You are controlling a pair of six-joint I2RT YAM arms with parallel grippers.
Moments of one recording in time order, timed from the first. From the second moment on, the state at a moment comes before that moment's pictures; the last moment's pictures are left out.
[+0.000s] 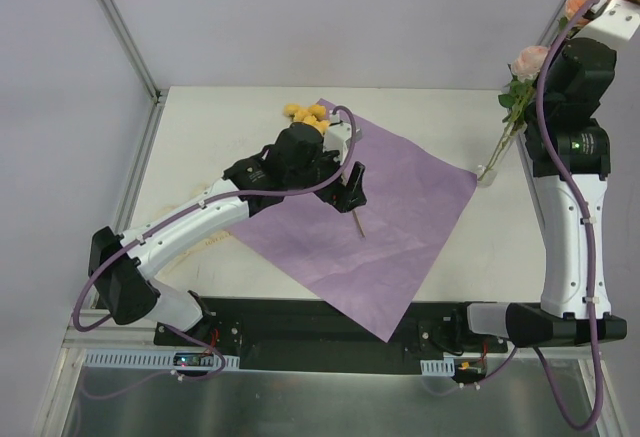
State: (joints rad) left arm -0.85 1.43 1.33 -0.44 0.25 -0.24; right arm 0.05 1.30 1.81 -0.55 0.64 0.01
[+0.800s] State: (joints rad) left arm -0.84 1.47 1.33 -0.44 0.25 -0.24; right arm 0.03 1.31 1.70 -0.49 0.58 0.07
